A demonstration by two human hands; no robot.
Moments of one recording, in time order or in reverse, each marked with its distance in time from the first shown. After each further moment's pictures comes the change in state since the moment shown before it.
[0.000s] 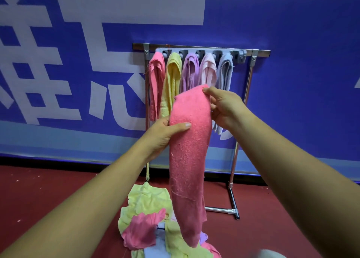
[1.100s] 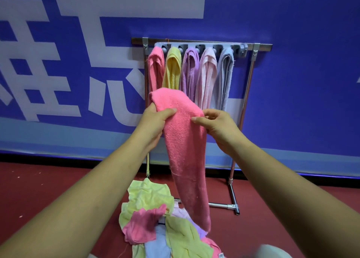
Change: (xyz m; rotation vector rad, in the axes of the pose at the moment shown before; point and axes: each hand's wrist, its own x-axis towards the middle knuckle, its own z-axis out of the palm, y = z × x) left_hand 0.016 0.008 -0.005 -0.099 0.350 0.010; right_hand -0.016 0.067 -0.029 -0.347 -0.169 -0.147
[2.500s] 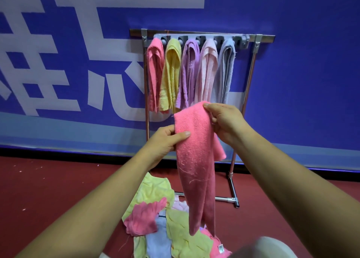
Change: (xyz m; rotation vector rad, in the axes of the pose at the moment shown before) left_hand -0.027 -0.057 -0.010 0.225 -0.292 -0.091; right_hand 0.000 -0.010 -0.004 0.258 0.150 0.194
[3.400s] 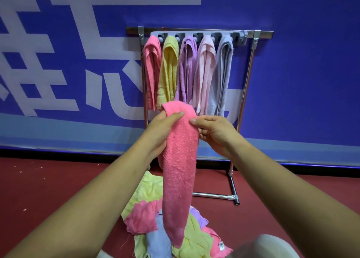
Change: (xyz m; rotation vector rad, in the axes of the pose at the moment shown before) left_hand 0.021 0.018 0.011 -0.313 0.161 0.001; right_hand -0.010 0.034 -0.007 -0.004 -0.263 0.030
